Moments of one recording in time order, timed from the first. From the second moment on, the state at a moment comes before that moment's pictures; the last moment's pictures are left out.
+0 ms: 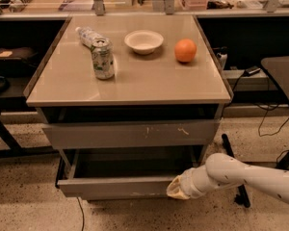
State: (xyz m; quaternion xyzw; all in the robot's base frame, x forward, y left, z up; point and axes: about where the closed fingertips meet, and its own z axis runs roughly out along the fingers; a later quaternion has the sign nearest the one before) arm 0.464 -0.112 0.421 -0.63 0.71 0.20 0.24
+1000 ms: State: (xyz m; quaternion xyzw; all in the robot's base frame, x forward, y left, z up) arm 0.464 -0.112 0.421 -0.63 0.71 0.20 0.24
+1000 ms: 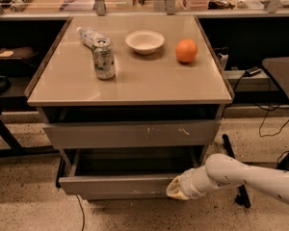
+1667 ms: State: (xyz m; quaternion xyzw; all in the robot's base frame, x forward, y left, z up) arm 0.484 -0.109 0.416 -0.63 0.71 0.19 0.24
